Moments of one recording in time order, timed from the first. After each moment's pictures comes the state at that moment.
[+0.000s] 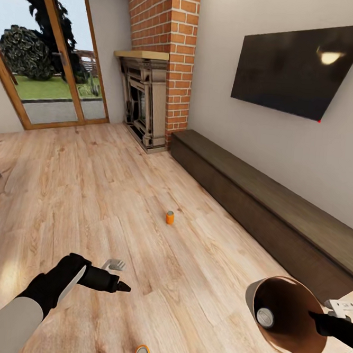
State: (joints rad) left arm -0.67 0.20 -0.27 -0.71 0.09 0.81 -0.73; right arm -0.45 -0.30 -0.87 -0.87 0.71 0.25 0.90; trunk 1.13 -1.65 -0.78
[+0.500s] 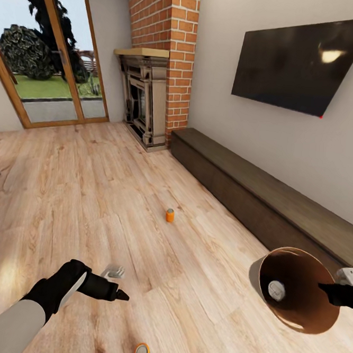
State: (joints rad) left arm -0.67 0.18 -0.27 -0.62 0.09 0.81 -0.70; right arm -0.45 -0.31 -0.75 -1.35 0.76 0.64 1.16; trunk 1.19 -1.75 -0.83
